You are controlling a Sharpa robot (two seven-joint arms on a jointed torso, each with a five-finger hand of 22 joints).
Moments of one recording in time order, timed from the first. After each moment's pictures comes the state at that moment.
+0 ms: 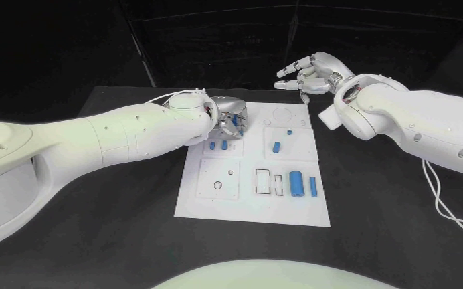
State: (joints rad) left arm 1.29 -0.46 -0.18 1.12 -1.38 -0.08 -0.01; left_hand 1.36 -0.10 0.34 -0.07 0.06 1.02 0.12 0.24 0.08 1.04 0.06 0.39 0.07 1.47 -0.01 1.41 1.20 0.14 1.44 0.08 0.98 0.93; right arm 1.28 -0.76 0.01 1.41 -0.81 -0.36 0.05; right_hand 1.32 -0.02 -0.05 0.06 0.26 0.88 0.17 0.13 0.07 1.37 0.08 1.33 1.26 1.47 0.01 1.47 1.31 0.14 1.16 0.11 1.17 0.66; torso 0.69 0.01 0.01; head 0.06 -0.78
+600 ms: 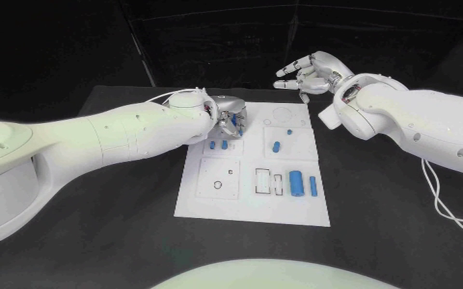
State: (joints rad) left arm 1.29 -0.46 -0.18 1.11 -1.38 -0.08 -0.02; left_hand 1.37 -0.08 0.45 -0.10 0.06 1.07 0.12 0.23 0.07 1.09 0.06 0.36 0.07 1.47 -0.02 1.41 1.20 0.14 1.45 0.07 1.00 0.96; right arm 1.28 -0.76 0.01 1.41 -0.81 -0.36 0.05; right_hand 1.32 -0.02 -0.05 0.06 0.26 0.88 0.17 0.13 0.07 1.37 0.08 1.33 1.26 1.47 0.01 1.47 1.31 0.14 1.16 0.11 1.17 0.66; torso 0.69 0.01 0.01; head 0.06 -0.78
